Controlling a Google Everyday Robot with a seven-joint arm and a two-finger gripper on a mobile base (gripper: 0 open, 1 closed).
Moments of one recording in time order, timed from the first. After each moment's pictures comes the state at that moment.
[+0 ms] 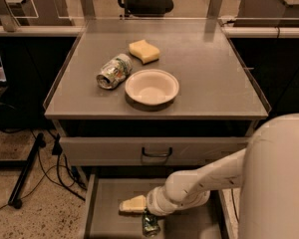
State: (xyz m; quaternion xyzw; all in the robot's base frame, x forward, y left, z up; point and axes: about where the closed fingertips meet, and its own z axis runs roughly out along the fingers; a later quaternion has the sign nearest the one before) arm 0.436 0.012 0.415 -0.03 0.96 0.27 0.06
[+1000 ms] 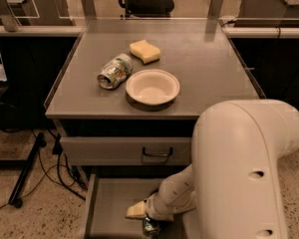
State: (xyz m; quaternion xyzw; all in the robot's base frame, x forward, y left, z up) arm 0.432 0.001 0.353 0.01 0.98 0.21 0.03
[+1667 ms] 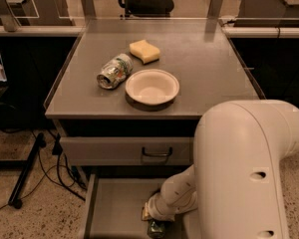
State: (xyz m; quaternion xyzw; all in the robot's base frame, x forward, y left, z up) arm 0.432 0.001 0.353 0.01 0.98 0.21 0.03
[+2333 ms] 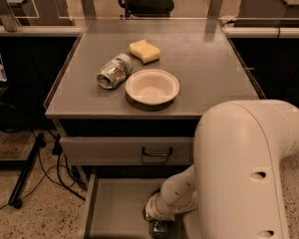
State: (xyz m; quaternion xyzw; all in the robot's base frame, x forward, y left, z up) arm 0.432 0.001 0.353 0.01 0.98 0.21 0.03
